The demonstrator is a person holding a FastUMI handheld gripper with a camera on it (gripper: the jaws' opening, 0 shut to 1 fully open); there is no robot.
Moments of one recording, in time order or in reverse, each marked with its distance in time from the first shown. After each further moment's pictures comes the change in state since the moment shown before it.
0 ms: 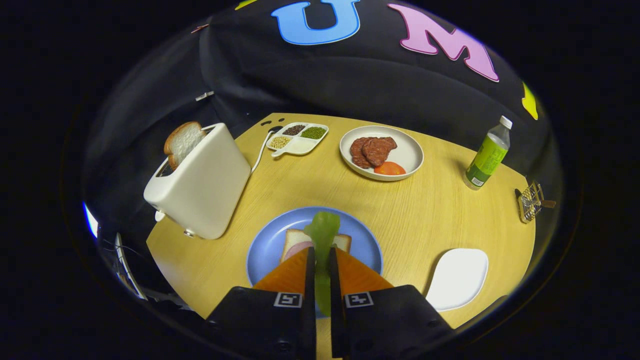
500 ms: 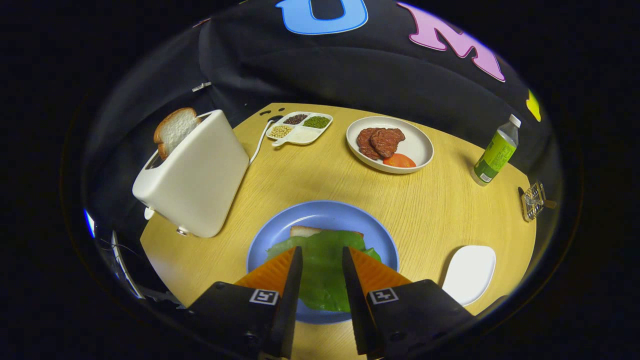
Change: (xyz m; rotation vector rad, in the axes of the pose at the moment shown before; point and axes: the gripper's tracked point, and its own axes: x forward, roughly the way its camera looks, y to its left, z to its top) arm 0.018 0.009 -0.005 -0.011 0.035 -0.027
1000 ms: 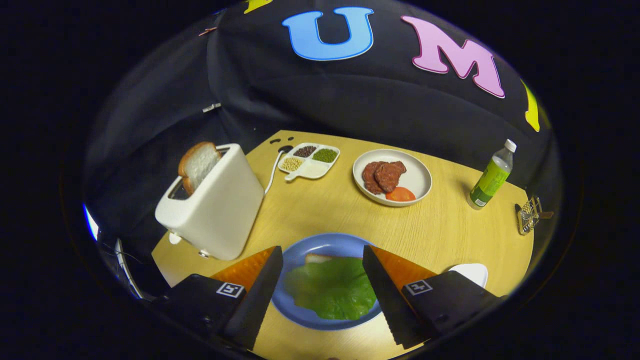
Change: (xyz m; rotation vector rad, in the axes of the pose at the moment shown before) arm -0.039 0.026 0.065 0.028 -0.162 0.049
